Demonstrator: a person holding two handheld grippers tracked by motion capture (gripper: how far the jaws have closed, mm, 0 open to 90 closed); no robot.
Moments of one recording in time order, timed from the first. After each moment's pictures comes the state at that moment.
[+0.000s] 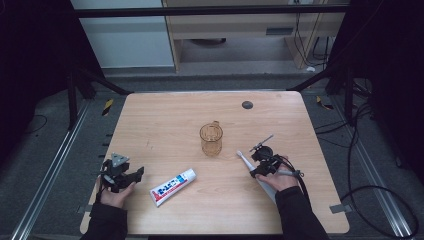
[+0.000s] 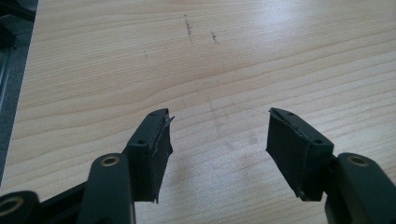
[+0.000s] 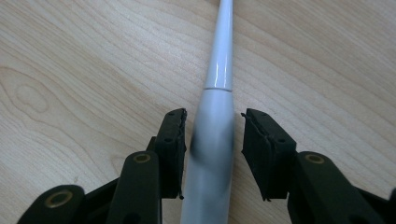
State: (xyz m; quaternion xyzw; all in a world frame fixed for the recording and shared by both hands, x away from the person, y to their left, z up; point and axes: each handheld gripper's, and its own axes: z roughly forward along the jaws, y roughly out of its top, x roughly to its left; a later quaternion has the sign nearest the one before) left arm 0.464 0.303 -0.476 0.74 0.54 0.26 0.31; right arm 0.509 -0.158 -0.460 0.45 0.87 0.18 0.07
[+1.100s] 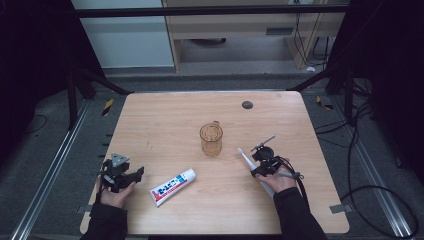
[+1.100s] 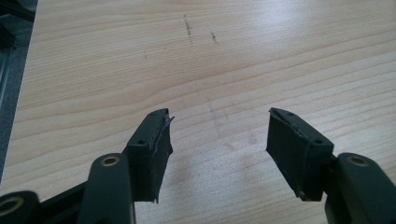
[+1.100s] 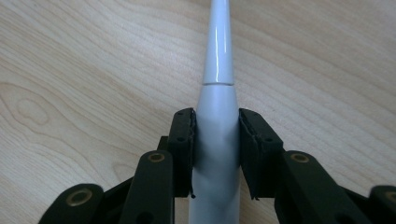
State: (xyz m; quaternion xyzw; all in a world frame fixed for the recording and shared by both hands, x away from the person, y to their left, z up) left arm 0.465 0.303 -0.476 0.74 0.54 0.26 0.31; right arm 0.507 -0.160 -0.462 0.48 0.85 0.19 0.07
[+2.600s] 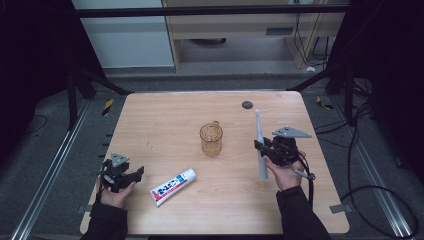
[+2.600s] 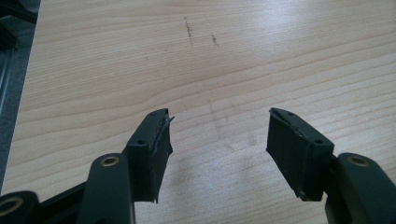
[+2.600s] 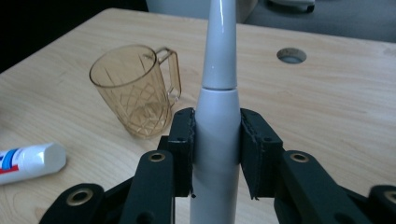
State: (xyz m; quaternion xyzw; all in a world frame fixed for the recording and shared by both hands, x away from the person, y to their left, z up) left arm 0.464 0.302 -0.475 0.74 0.54 0.26 0.31; right arm 0.485 -0.185 -0.397 0.48 0.72 0.45 0.22
